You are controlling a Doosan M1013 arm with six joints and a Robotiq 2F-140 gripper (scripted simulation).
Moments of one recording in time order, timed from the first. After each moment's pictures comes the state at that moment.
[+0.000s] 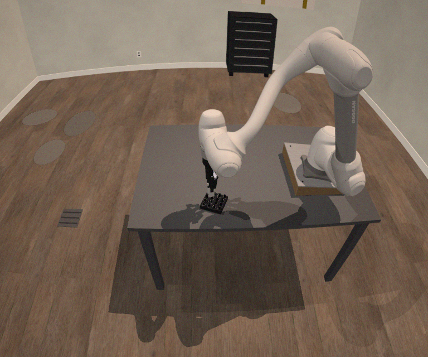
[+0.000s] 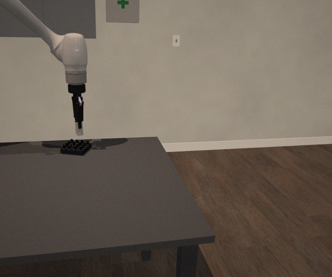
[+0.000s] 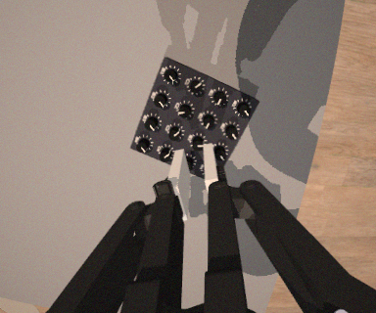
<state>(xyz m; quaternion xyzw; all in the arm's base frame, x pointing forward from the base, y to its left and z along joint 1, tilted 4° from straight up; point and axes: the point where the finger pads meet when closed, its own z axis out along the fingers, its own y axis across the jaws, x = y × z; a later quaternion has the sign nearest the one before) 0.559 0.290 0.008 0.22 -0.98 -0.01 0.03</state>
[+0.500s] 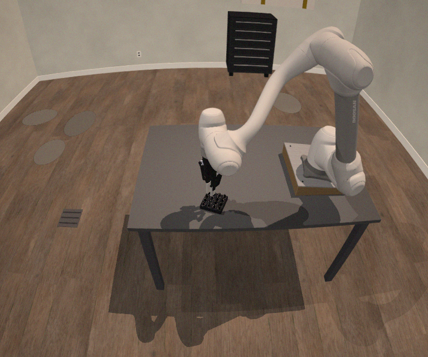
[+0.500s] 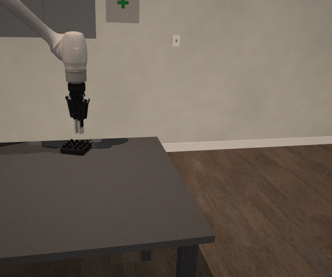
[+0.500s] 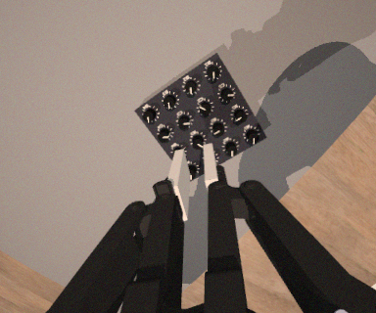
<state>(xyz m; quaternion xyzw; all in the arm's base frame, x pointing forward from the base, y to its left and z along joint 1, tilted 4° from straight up) 0.559 0.290 0.015 0.48 -0.88 -0.02 0.03</state>
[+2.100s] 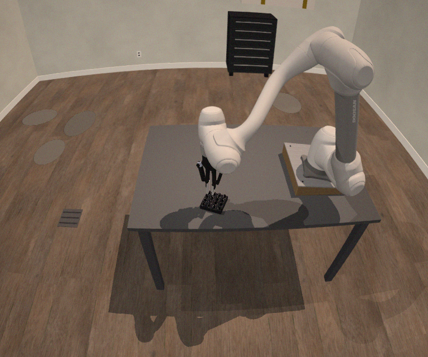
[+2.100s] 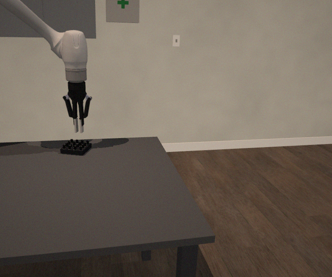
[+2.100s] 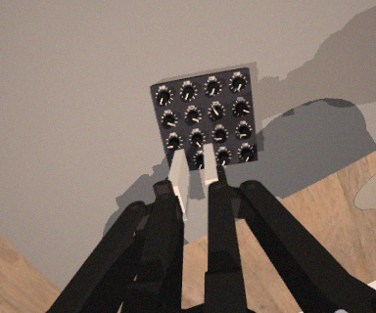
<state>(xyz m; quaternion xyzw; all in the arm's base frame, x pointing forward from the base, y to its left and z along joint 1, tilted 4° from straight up) 0.560 0.290 0.019 0.65 -0.76 -0.03 0.02</state>
